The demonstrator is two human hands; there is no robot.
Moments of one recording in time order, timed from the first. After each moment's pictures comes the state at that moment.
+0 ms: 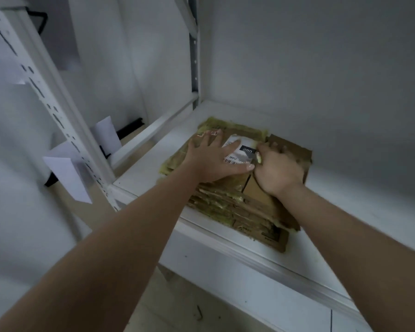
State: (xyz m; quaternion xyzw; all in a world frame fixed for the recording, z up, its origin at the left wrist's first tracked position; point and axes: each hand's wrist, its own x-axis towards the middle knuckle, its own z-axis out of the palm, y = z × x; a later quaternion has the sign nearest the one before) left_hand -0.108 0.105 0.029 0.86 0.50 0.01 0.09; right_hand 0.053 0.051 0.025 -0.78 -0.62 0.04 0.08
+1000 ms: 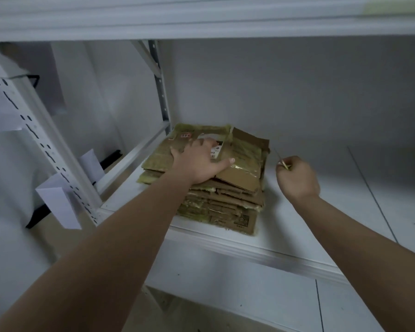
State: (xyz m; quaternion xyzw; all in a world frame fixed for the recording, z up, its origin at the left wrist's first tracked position) left_hand -0.083 0.053 0.086 0.86 0.49 0.12 0.10; right_hand 0.112 -0.049 0.053 -0.83 -0.39 0.09 0.38
